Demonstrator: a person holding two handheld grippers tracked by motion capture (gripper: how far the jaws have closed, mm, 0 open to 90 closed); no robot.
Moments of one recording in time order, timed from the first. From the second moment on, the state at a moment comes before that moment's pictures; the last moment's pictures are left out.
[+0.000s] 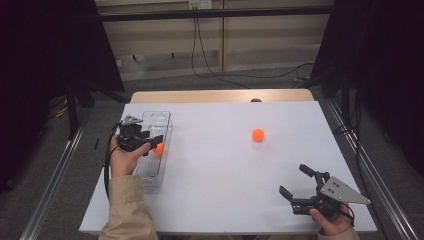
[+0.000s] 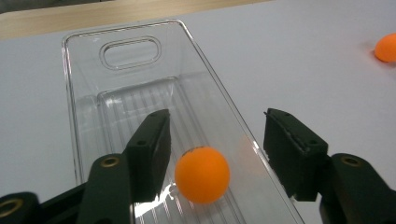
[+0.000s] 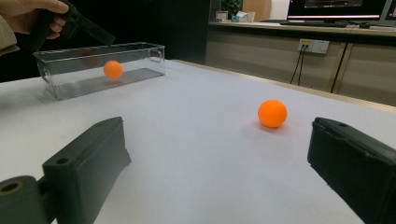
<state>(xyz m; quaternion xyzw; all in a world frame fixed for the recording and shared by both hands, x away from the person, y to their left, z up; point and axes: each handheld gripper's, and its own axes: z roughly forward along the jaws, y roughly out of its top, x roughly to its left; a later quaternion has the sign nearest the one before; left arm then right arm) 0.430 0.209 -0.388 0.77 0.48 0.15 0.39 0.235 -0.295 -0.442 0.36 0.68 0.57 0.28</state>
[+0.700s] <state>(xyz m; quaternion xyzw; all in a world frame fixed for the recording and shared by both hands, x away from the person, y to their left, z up) 0.430 0.183 -0.385 0.78 0.45 0.12 0.41 0.235 -0.295 -0.442 0.36 0.68 0.58 0.28</state>
